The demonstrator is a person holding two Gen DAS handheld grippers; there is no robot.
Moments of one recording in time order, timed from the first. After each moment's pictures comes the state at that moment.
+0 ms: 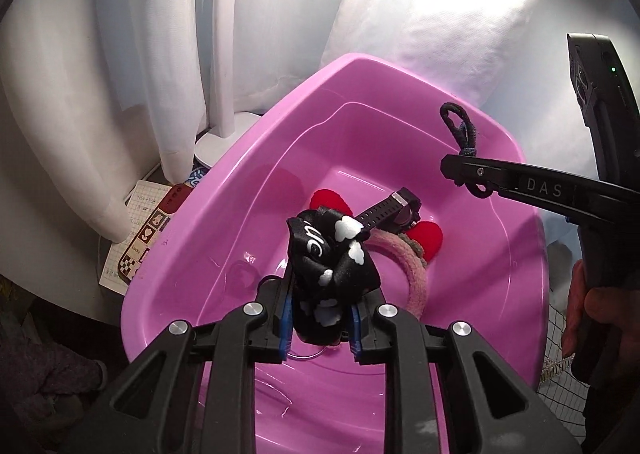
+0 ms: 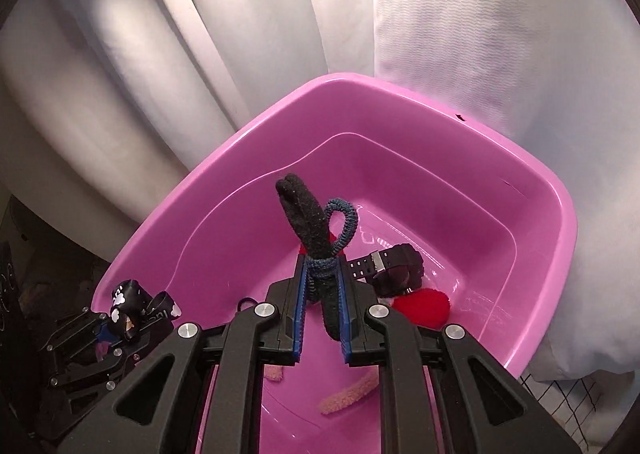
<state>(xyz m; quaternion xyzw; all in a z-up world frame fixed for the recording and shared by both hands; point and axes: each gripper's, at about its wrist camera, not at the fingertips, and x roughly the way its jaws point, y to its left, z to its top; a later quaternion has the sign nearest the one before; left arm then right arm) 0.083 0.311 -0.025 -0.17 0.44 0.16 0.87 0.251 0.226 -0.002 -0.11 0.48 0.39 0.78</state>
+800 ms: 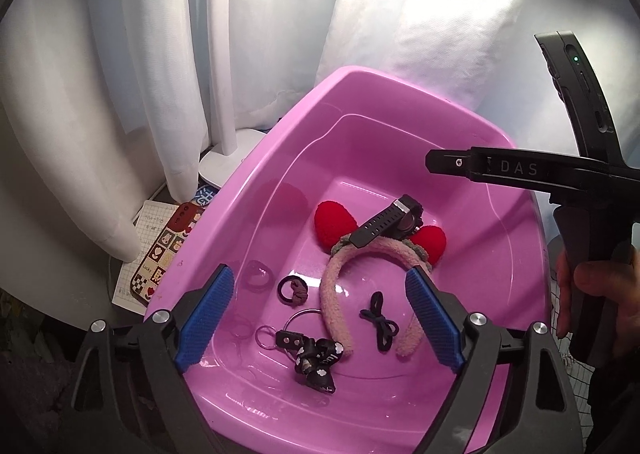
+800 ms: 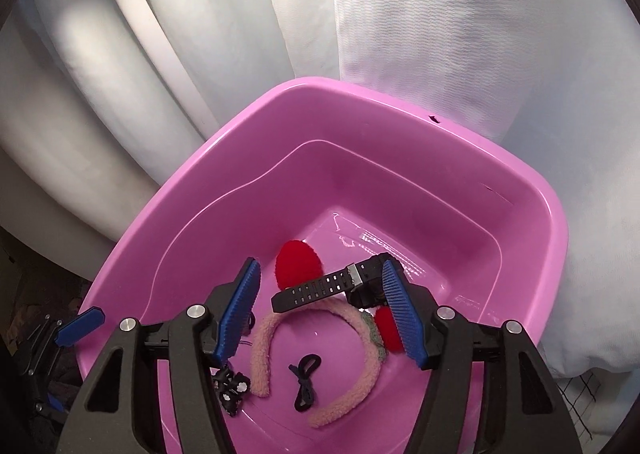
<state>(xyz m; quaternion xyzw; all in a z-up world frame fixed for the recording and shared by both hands) 0.079 0.311 -0.012 -0.14 0.43 0.15 0.88 0.269 0.224 0.001 -0.08 0.48 0.36 0.80</state>
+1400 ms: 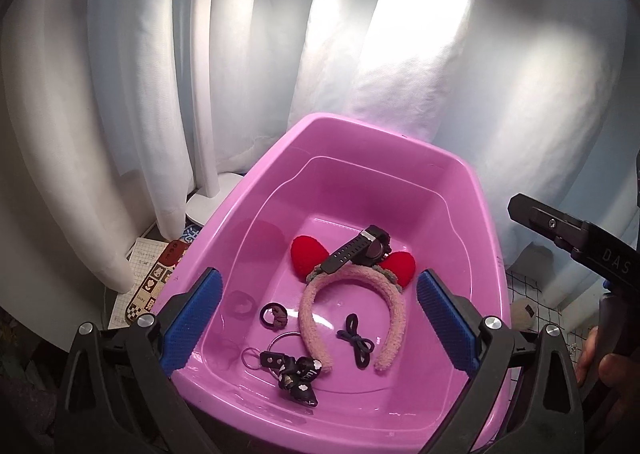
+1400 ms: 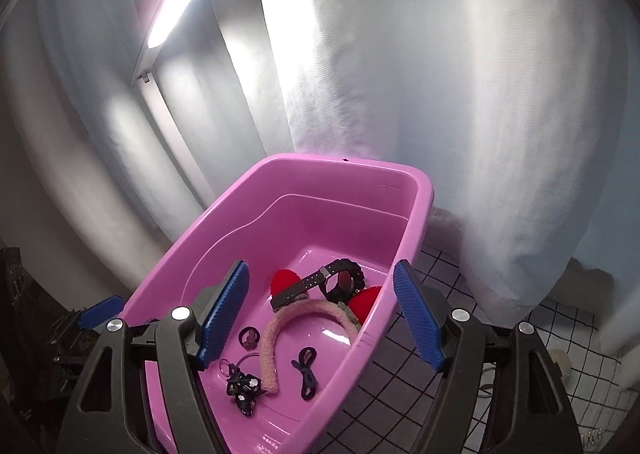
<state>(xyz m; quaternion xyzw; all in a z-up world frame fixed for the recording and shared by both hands) 0.058 0.285 0.013 -0.11 0.35 0.12 0.92 0.161 0.099 0.036 0.04 0.35 0.28 0.89</state>
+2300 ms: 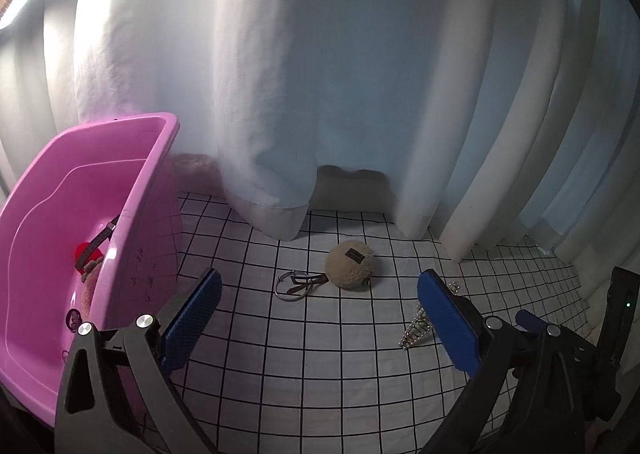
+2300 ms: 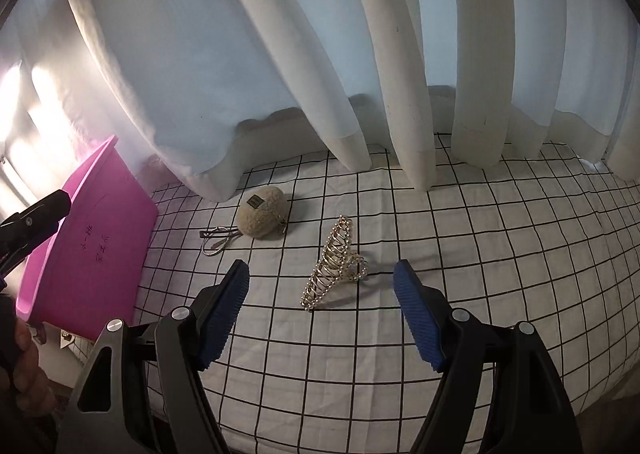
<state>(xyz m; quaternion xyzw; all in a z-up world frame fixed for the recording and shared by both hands) 0.088 0.019 -0.024 -0.02 0.38 -0.10 0.92 0.038 -0.209 -0.086 0.15 0.41 0.01 0.90</state>
